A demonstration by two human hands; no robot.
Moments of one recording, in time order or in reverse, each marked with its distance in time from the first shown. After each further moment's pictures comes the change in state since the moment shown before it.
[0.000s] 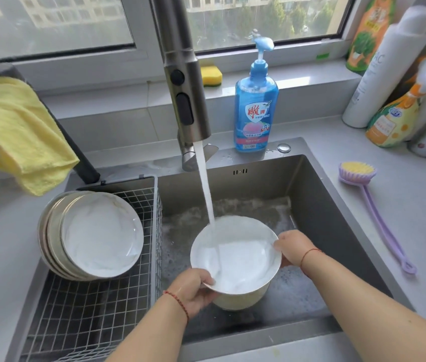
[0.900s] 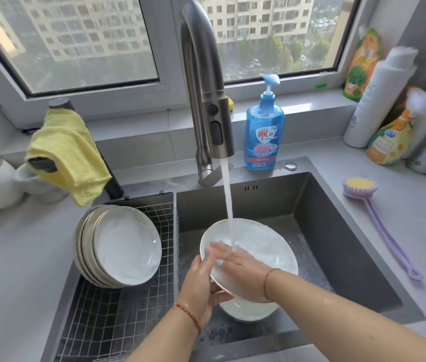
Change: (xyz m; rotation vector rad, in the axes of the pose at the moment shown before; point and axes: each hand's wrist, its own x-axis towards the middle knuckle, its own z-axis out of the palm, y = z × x) left_hand -0.055 0.015 -0.003 0.188 -0.133 0.431; right_hand -0.077 -0.081 0.068 -0.390 -0.200 -0.699
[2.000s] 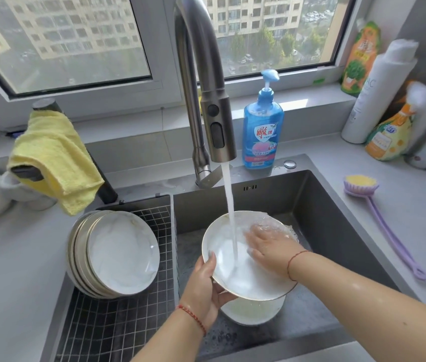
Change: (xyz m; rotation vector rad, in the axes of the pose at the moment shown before) left_hand 0.013 0.005 0.002 -0.143 -0.052 -0.082; right_hand 0.007 0.060 -0.037 -0.352 -0.018 0.318
